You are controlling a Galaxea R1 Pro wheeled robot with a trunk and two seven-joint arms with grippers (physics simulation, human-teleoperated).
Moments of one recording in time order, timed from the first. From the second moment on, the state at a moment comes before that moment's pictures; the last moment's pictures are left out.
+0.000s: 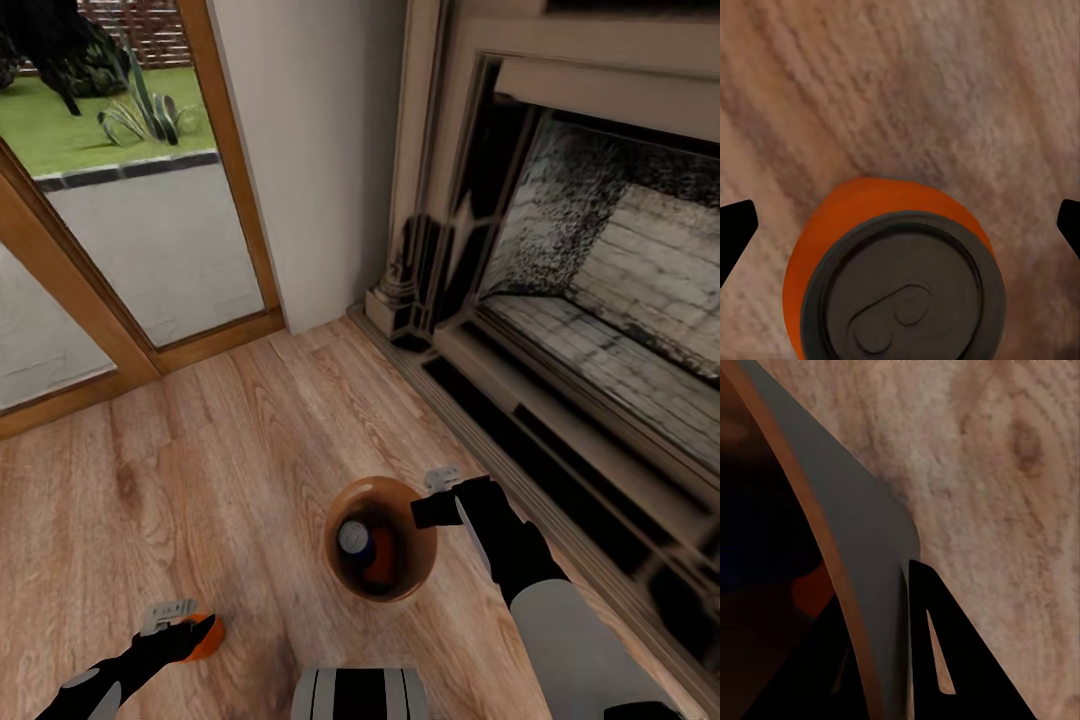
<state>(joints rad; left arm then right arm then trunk) -0.38 0.27 -0.04 -0.50 0.36 0.02 -0.35 -0.73 0.07 0.08 -0.88 0.21 0.84 0.37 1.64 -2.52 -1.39</state>
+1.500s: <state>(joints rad) -0.38 0.26 -0.04 -0.52 0.36 0.03 -0.34 -0.73 0.07 0.08 -0.87 0.19 0.82 0.37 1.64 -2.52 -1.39</state>
